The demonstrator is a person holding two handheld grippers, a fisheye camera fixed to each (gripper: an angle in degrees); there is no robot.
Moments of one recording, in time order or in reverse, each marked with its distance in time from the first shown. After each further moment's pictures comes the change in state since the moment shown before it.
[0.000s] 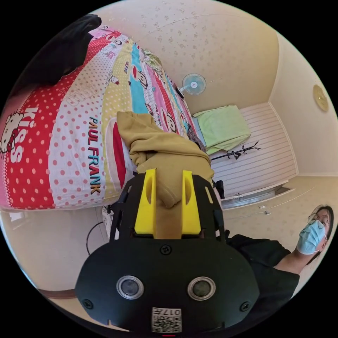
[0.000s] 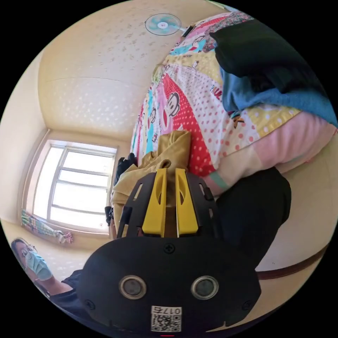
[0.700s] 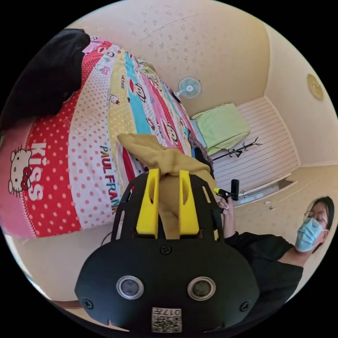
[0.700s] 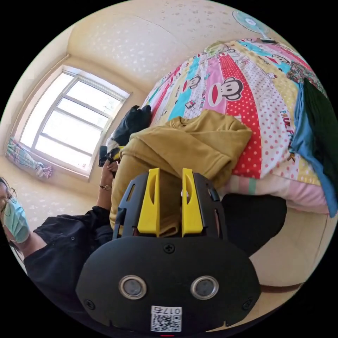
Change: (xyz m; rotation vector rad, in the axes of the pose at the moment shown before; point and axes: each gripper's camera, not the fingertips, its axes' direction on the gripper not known) left arm -0.028 -0.074 -0.059 0.023 -0.016 0.080; right arm -0.147 0.045 0.062 -0.306 0.119 -0.426
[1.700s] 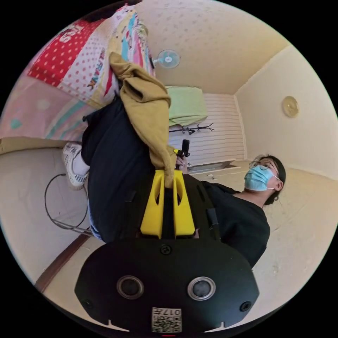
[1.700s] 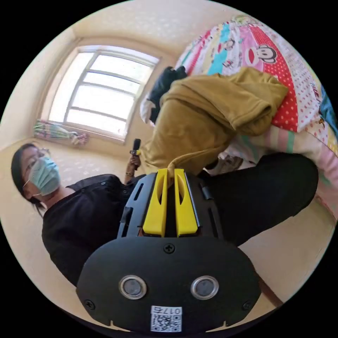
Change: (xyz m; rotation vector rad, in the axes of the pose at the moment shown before) left arm -0.027 0.185 -0.102 -0.202 0.490 -0.111; right arm -0.063 0.087 -0.035 -0.290 -0.303 -0.097
